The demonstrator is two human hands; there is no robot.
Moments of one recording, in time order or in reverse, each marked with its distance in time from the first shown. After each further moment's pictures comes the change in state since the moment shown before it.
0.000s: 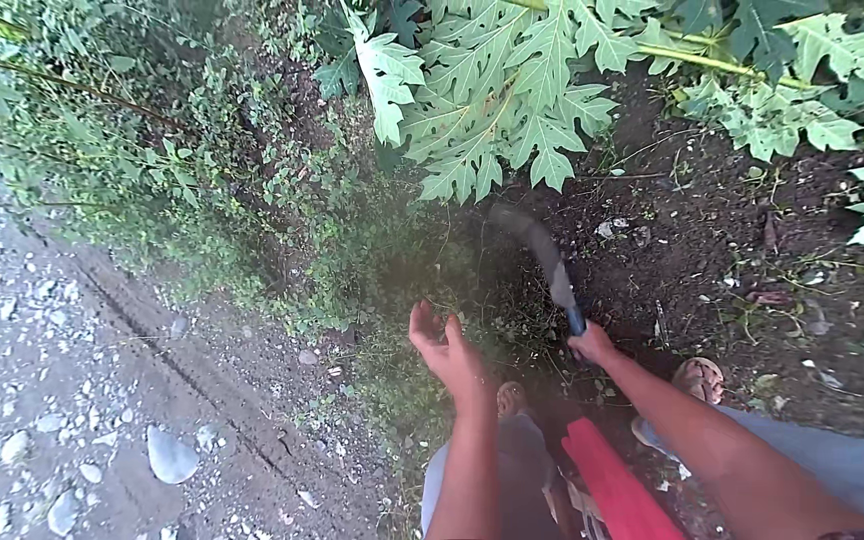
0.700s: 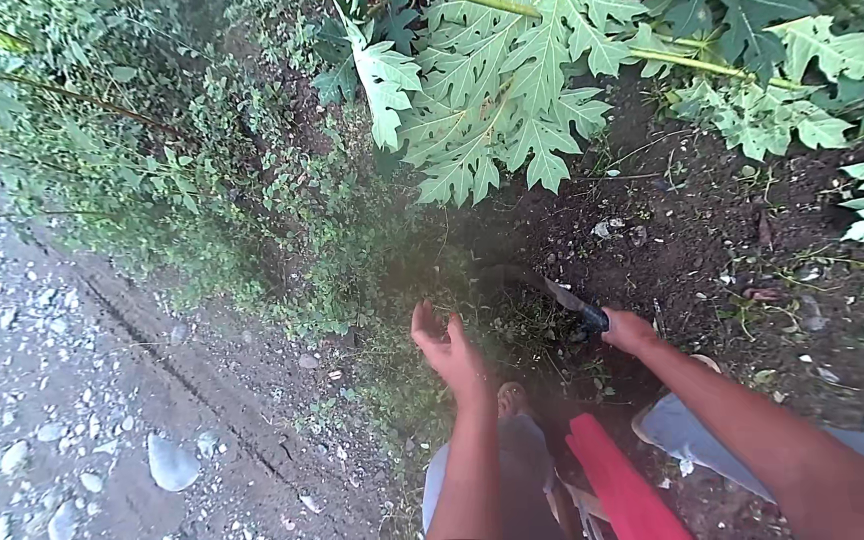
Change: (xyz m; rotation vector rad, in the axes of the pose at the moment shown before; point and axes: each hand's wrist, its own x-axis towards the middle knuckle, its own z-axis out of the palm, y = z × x) left_hand -0.002 -0.002 0.002 0.024 -0.025 0.002; right_hand -0.014 -0.006 -0.068 -0.609 0.012 -0.068
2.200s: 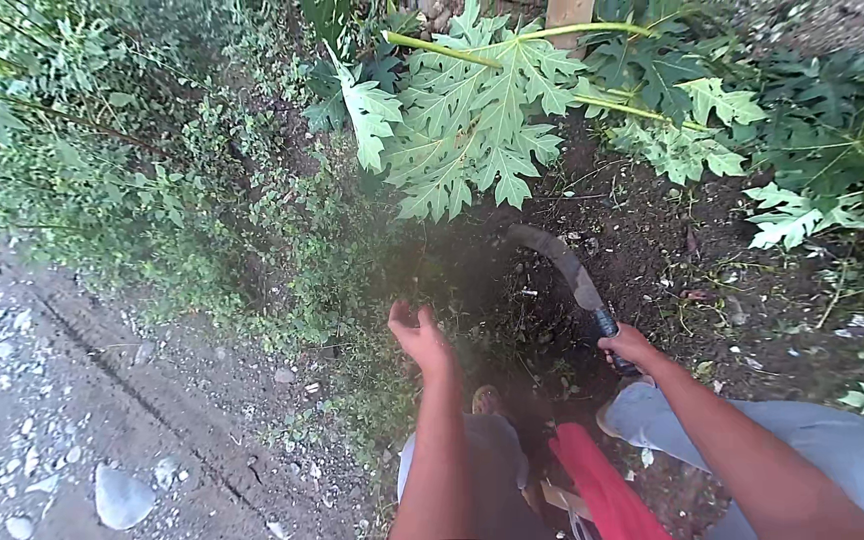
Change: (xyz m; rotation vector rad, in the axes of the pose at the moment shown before) left_hand 0.000 0.000 -0.006 0.005 -0.022 -0.031; right_hand -0.067 0.066 0.001 0.822 0.043 0.162
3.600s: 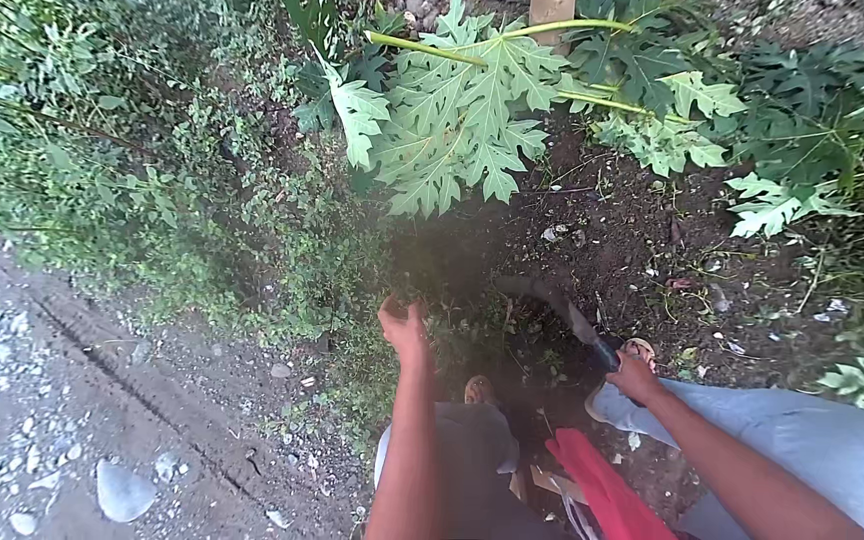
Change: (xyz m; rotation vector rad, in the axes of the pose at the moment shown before) left_hand 0.009 -0.011 -0.018 0.287 -0.111 -0.051; right_hand -0.029 0.085 0.008 -0.490 0.061 -0.020
